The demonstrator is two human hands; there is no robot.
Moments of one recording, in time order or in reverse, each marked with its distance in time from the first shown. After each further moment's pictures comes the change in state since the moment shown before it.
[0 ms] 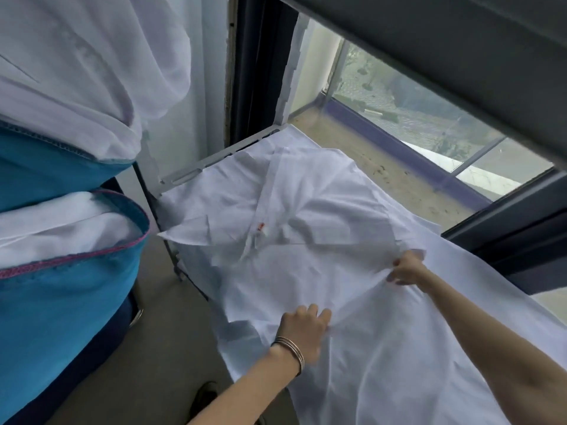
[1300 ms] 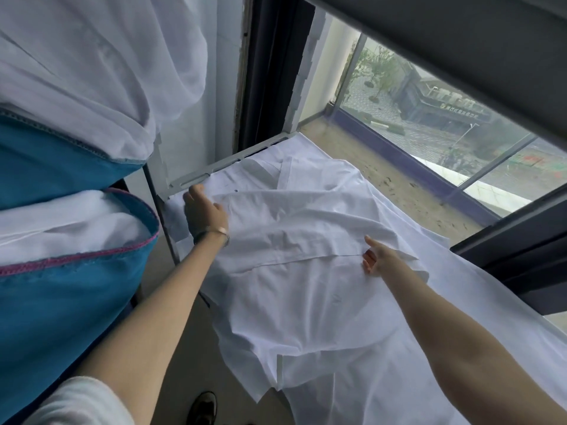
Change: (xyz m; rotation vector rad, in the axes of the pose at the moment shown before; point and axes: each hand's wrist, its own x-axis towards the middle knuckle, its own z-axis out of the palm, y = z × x) left_hand 0.042 -0.193 -0.100 -0.619 1.035 -0.846; right_hand 0.011 -0.088 0.045 1.067 -0.070 0.311
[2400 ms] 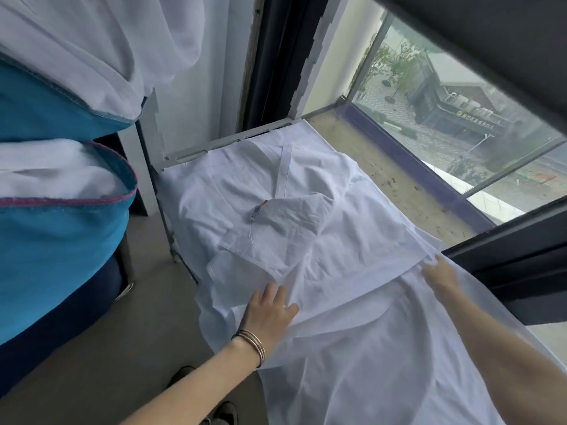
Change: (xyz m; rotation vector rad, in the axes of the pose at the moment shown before) left_hand -0.222 -0.015 0.021 0.688 -0.688 0.802; right_hand 0.064 -0.026 -0.167 -1.264 0.285 -0.641
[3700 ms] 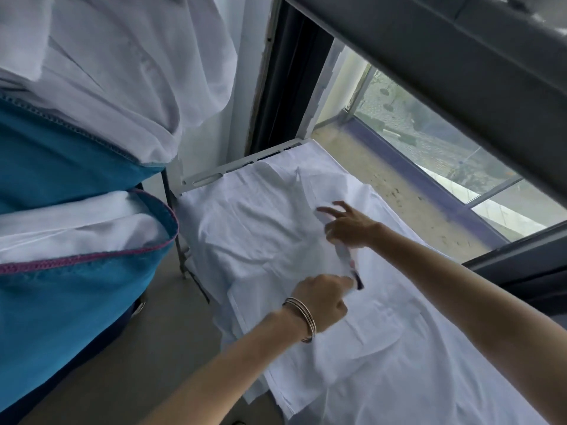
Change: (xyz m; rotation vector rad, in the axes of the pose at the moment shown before) left_hand 0.042 -0.014 -0.109 -0.521 -0.022 0.132; right_hand -0.057 -0.275 -0.028 -1.234 -0.055 -1.251
